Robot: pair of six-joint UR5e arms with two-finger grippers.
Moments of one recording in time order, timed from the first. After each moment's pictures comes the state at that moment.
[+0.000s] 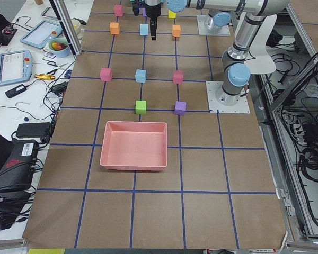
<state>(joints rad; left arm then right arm) -1.60 -1.56 -1.56 -1.64 1.55 0.00 1.56 -1.60 1.56 -1.46 -1.61 -0.02</state>
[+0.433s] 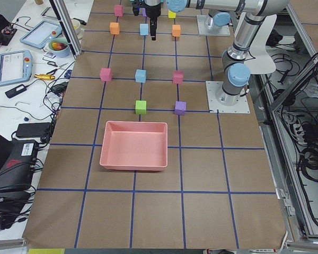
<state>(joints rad) -1.60 -1.56 -1.56 -1.64 1.55 0.00 1.56 -1.46 1.56 -1.61 -1.60 -0.01</state>
